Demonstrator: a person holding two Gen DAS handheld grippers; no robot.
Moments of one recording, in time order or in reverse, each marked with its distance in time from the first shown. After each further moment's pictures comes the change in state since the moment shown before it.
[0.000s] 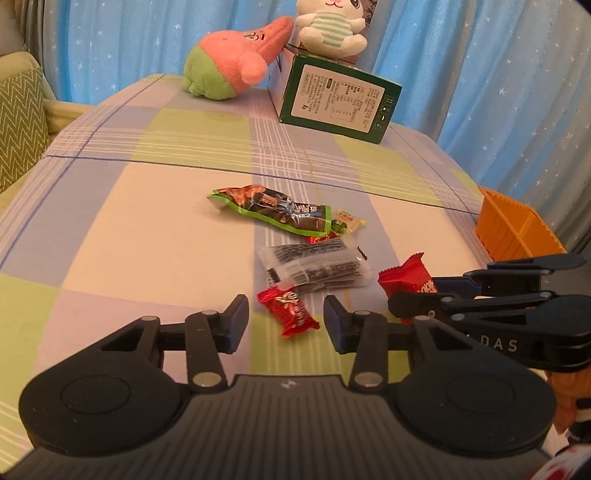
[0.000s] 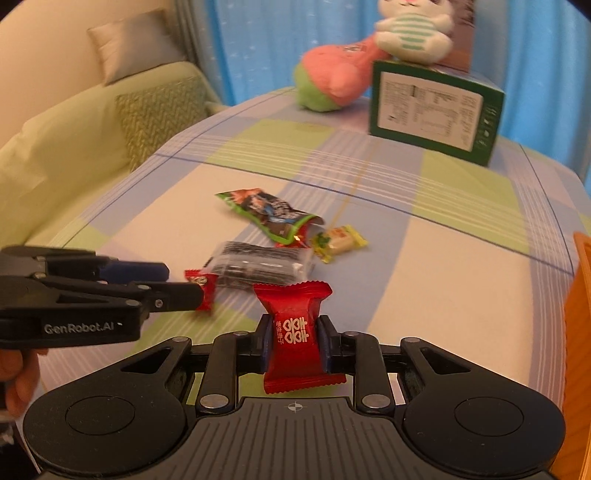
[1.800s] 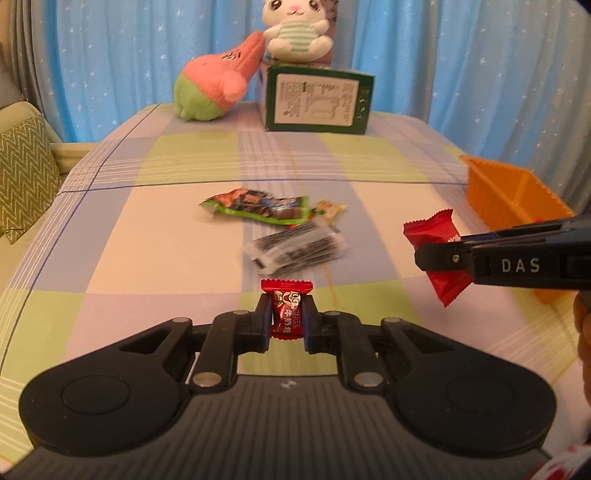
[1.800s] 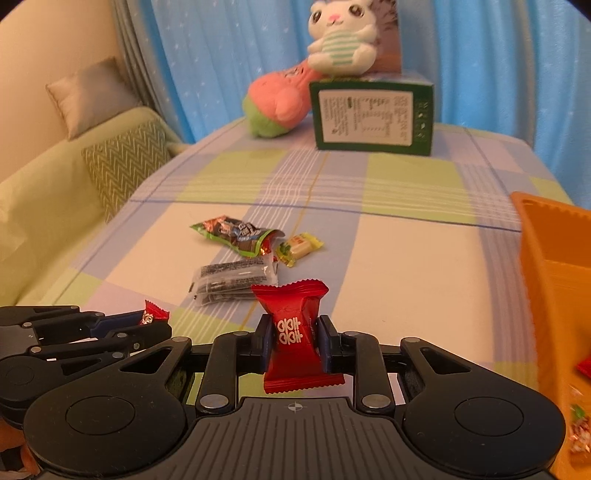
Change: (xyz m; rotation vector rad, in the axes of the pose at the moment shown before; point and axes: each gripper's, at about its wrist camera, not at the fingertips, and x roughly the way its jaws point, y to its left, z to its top) left arm -0.040 -0.040 -0.022 0.145 -0.035 0.077; right arm -0.052 -0.009 -0.018 0.173 -0.094 -0.065
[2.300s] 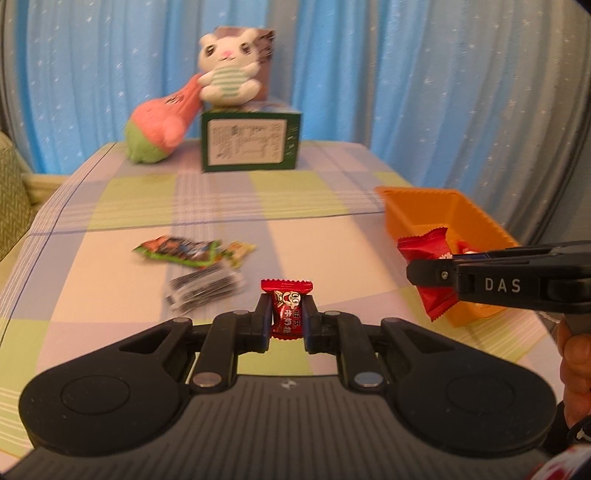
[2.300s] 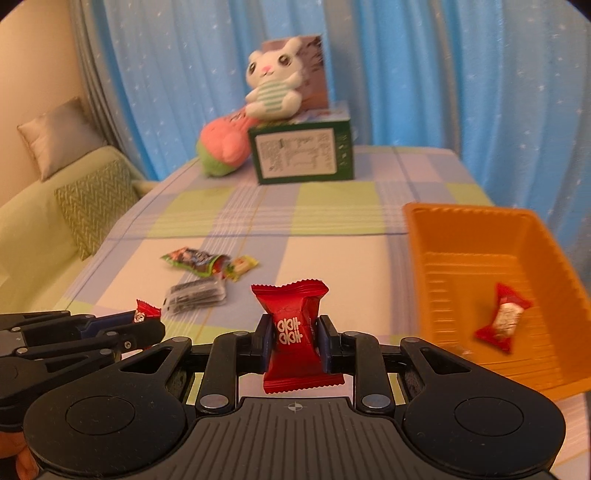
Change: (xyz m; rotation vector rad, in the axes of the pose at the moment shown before) left arm -0.052 -0.079 0.023 0.051 -0.070 -0.100; right arm -0.100 -0.031 -0.009 0.091 -0.086 -0.112
